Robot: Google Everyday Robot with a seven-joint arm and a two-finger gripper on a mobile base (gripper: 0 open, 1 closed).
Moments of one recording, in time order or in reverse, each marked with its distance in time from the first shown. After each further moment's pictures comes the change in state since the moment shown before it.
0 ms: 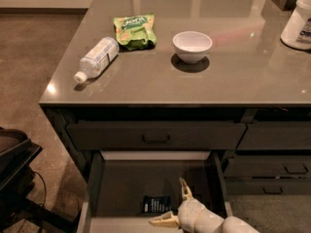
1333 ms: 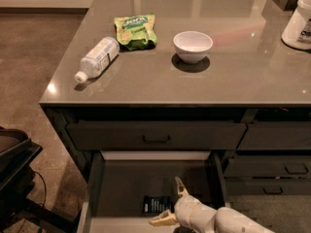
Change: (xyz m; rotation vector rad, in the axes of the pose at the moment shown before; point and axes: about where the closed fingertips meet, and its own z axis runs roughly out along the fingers) arm 0.026 -0.005 0.021 -0.038 0.112 -0.081
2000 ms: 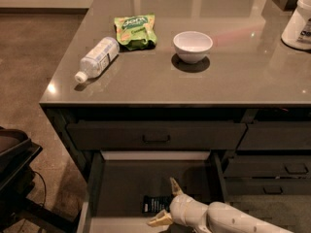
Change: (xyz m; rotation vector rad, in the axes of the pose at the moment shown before) arm 0.021 0.007 0.029 -0.061 0.067 -0.050
